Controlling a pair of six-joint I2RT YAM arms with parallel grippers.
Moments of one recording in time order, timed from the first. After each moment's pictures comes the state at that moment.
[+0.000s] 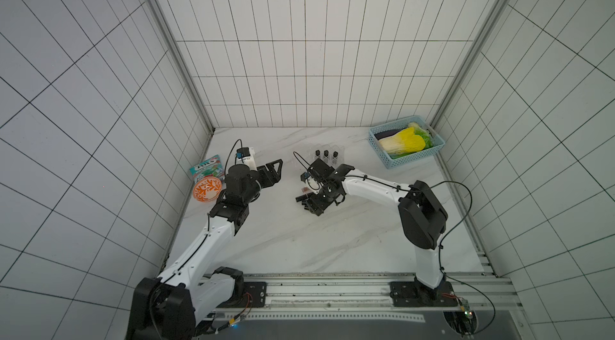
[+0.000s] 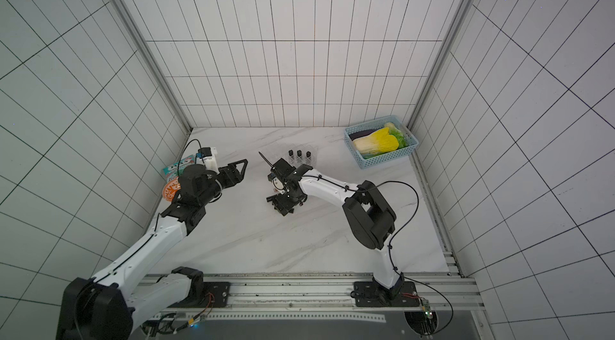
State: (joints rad) left arm -0.21 1.06 0.64 0.12 0.19 -0.59; right arm 0.94 1.99 1.52 -0.81 -0.10 -0.01
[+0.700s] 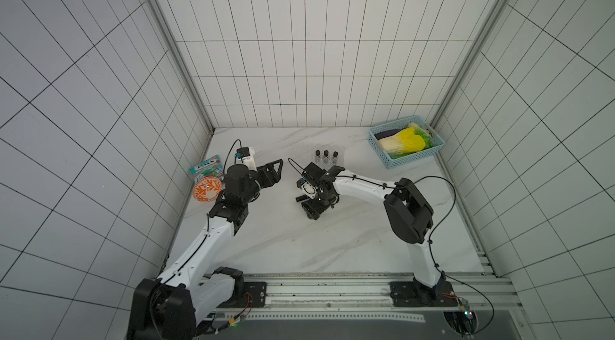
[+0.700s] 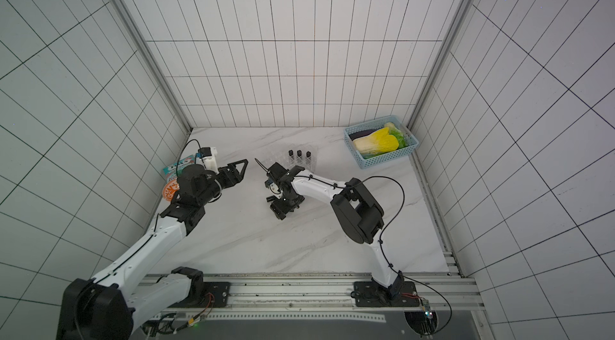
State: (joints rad) left arm -0.20 1.06 0.64 0.13 0.22 -0.59; right arm 0.96 2.10 1.60 -0.87 -0.15 -0.01
